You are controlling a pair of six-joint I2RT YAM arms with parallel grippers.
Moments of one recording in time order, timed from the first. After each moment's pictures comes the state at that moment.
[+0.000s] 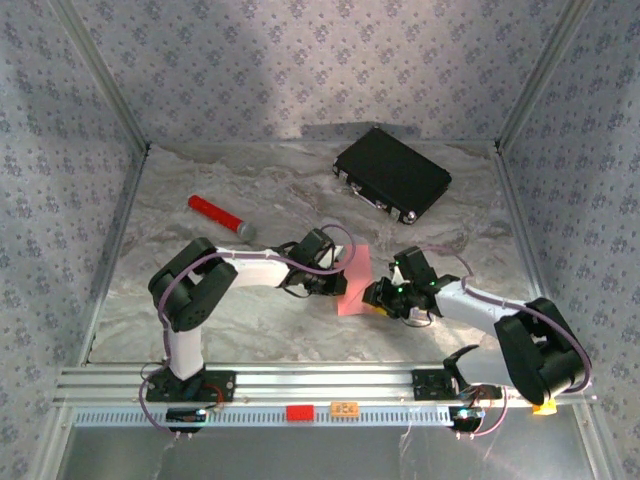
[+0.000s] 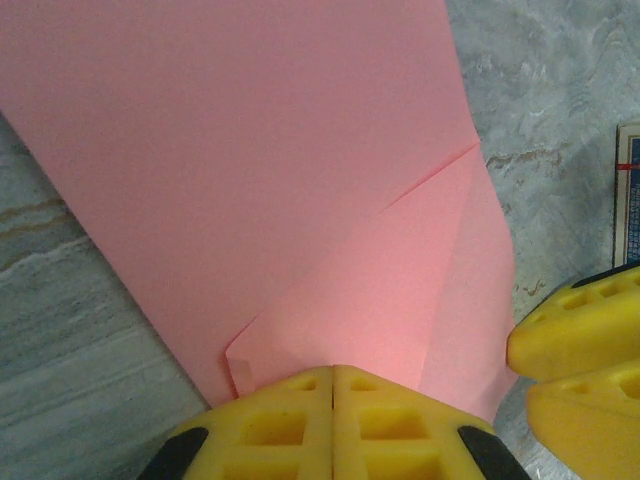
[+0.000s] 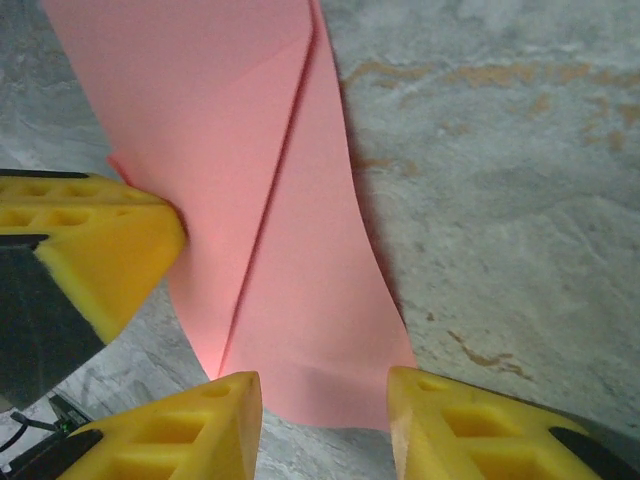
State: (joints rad) left arm -0.86 1.87 0.98 -0.08 0.40 -0.65; right arm 0.48 1.28 0.44 -0.20 -0.46 0.90
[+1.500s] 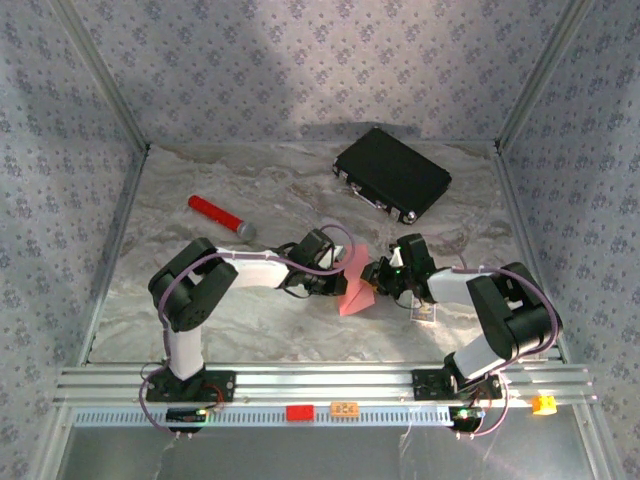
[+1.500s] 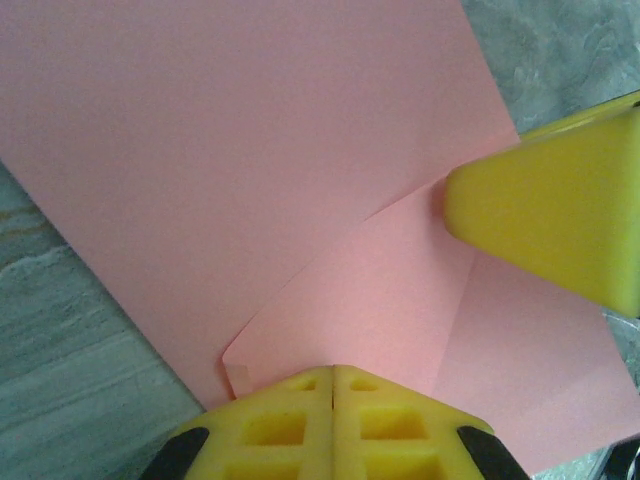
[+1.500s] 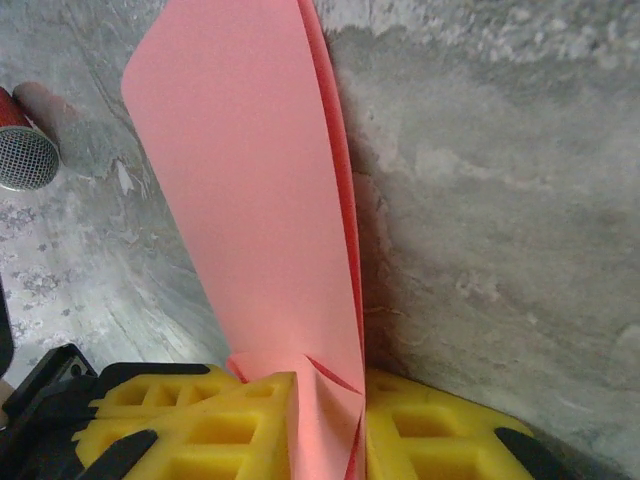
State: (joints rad) left arm -0.86 1.87 0.97 -0.05 0.41 -0.67; right arm 0.38 1.53 0.47 0.20 -0.53 0.98
